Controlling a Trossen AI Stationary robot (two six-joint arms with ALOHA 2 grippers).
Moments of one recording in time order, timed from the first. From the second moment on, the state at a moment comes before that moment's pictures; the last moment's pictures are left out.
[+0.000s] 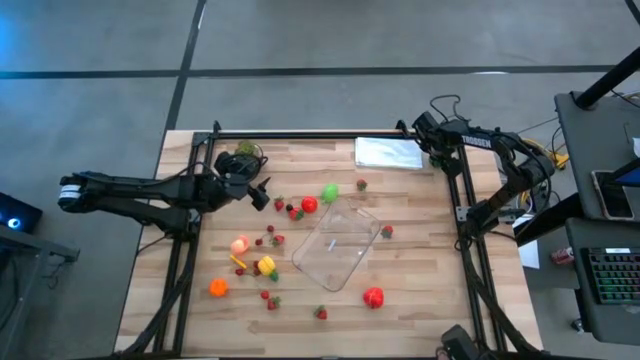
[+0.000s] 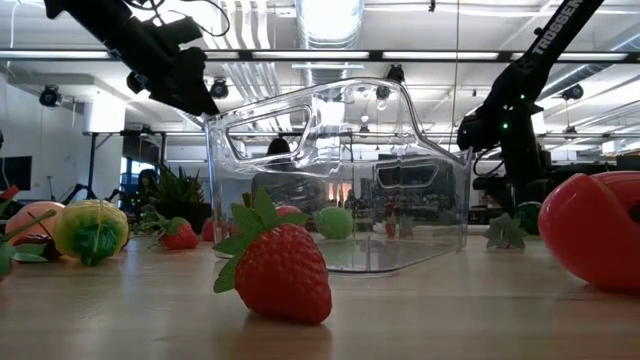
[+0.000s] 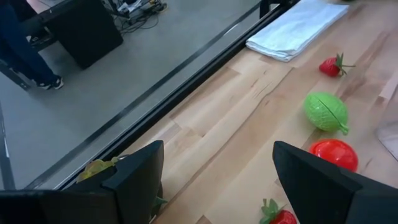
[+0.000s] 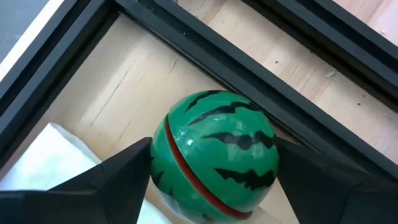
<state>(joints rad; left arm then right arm) 0.05 0.93 0.69 -0.43 -0.74 -0.28 -1.04 1.57 0.84 -0.73 0.37 1.44</state>
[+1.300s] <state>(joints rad) 0.05 0.93 0.69 -0.43 -0.68 -0.28 -0.02 1.14 0.84 -0.38 0.21 1.22</state>
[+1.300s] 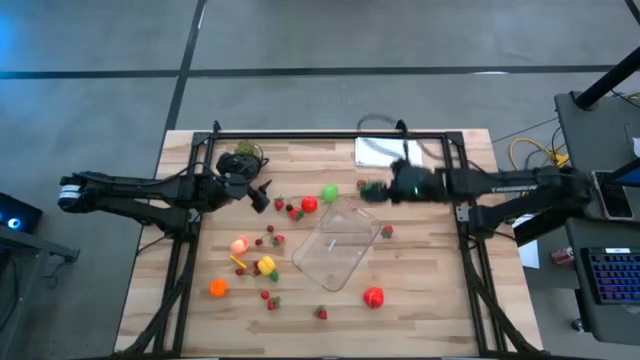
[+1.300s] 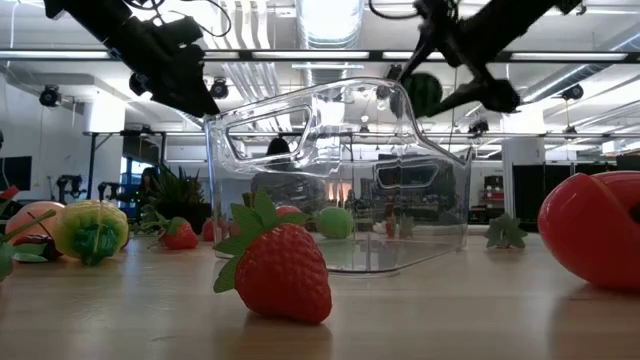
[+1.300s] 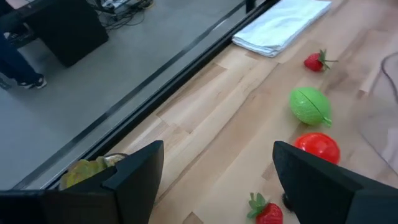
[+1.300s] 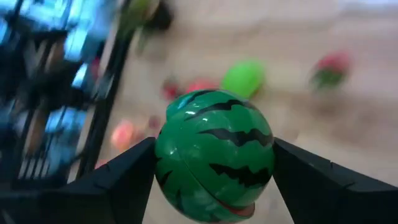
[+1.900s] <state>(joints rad) 0.05 0.93 0.69 -0.43 -0.42 -0.28 0.17 1.60 1.23 -0.60 0.27 1.01</state>
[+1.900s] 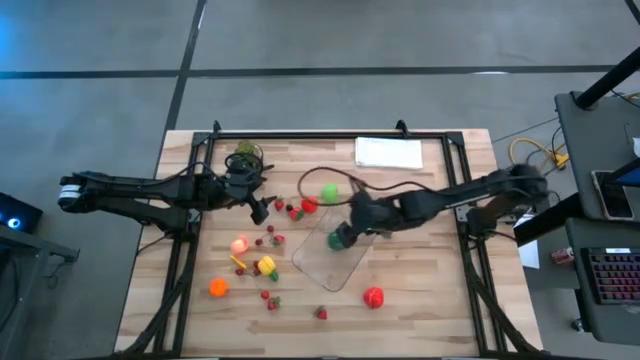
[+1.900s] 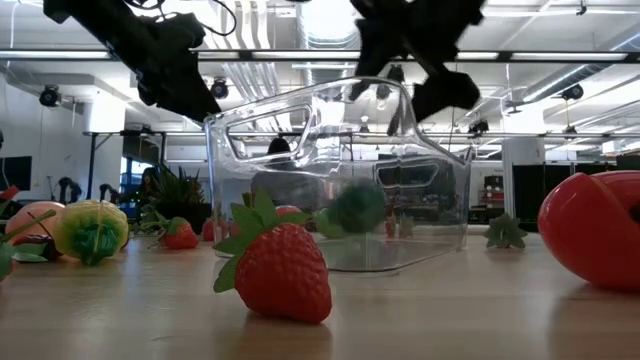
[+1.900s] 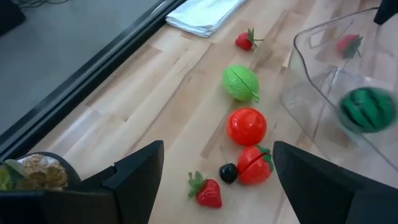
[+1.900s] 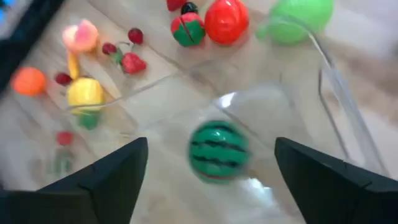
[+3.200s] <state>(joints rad) -0.04 0.87 0.70 -0.89 0.09 -0.51 -0.22 1.49 1.21 -0.94 0.07 1.11</state>
